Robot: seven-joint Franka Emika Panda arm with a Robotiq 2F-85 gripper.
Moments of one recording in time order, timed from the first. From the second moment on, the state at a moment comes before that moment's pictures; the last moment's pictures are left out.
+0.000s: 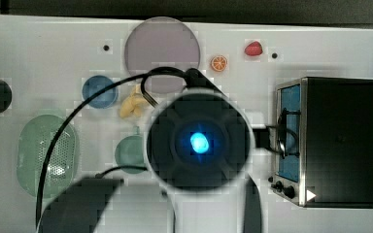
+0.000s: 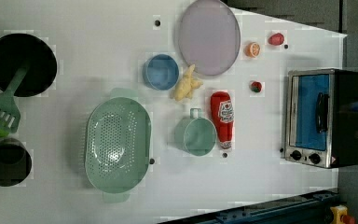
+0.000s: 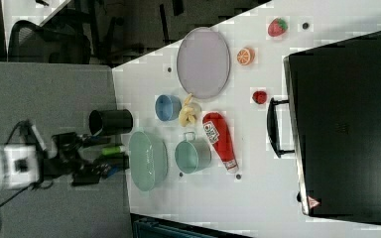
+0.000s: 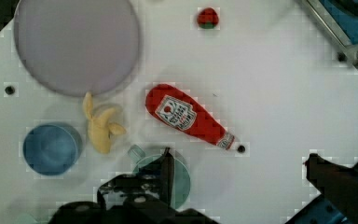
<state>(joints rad) -0.13 -0.23 0.14 -1.94 0.03 0.12 -0.05</state>
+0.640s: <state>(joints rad) -0.13 0.09 0.18 -2.19 0.02 0.50 -0.55</state>
